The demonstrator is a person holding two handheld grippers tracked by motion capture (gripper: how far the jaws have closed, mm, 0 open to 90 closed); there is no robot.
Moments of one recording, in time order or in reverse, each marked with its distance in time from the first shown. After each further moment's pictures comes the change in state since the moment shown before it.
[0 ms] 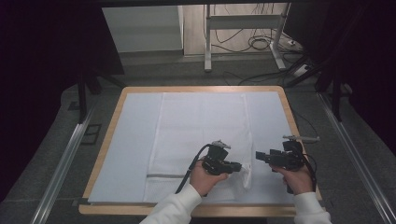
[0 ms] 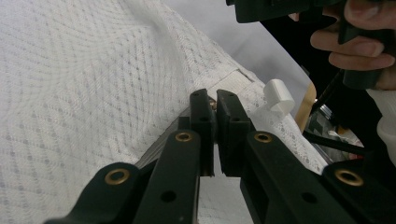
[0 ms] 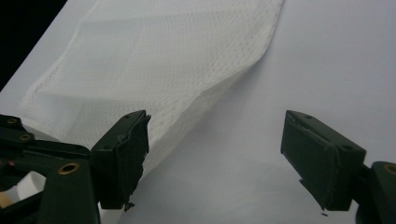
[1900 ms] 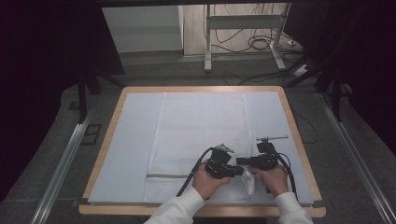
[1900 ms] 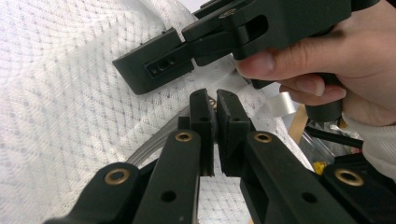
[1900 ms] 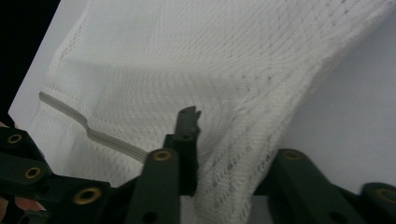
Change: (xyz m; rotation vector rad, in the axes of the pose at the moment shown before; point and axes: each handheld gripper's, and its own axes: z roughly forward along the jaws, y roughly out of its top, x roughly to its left) left arm -0.004 -0.007 0.011 0.017 -0.001 0.011; right arm 0.023 -0.008 0.066 0.198 0.144 0.047
